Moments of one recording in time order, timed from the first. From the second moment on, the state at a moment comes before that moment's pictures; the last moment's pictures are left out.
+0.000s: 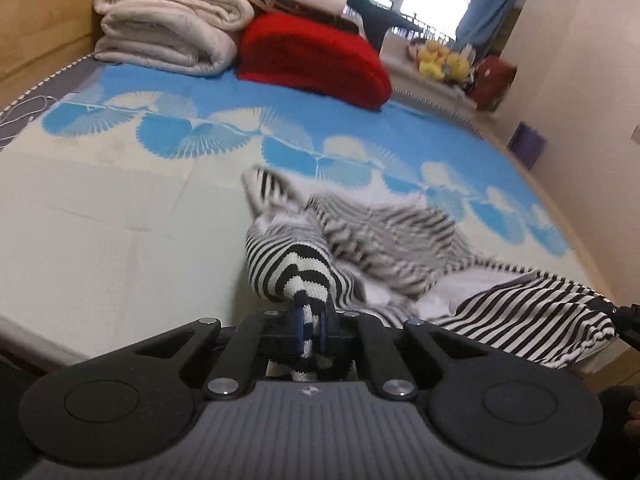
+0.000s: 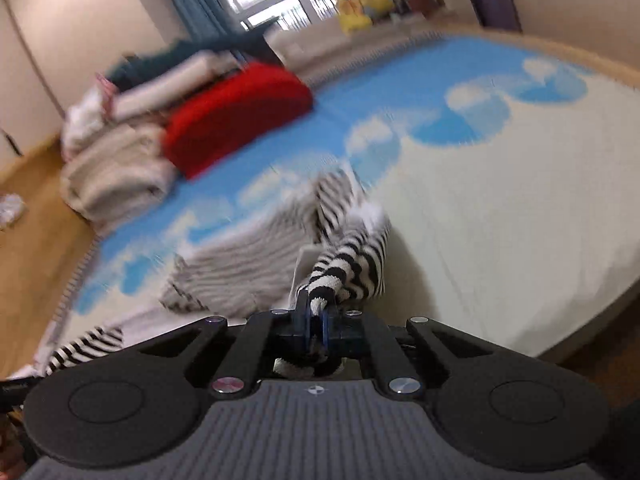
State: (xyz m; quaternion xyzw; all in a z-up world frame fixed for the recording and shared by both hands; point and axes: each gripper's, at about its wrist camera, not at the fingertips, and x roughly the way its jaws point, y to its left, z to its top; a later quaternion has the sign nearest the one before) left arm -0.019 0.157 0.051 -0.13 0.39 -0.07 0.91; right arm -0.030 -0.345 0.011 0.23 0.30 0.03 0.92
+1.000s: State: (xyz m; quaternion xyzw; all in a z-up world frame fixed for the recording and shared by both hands) left arm 0.251 0.195 -0.048 -0.17 0.49 -0.02 0.85; right arm 0.228 -0.341 -0.075 0.17 0.44 -0.01 0.88
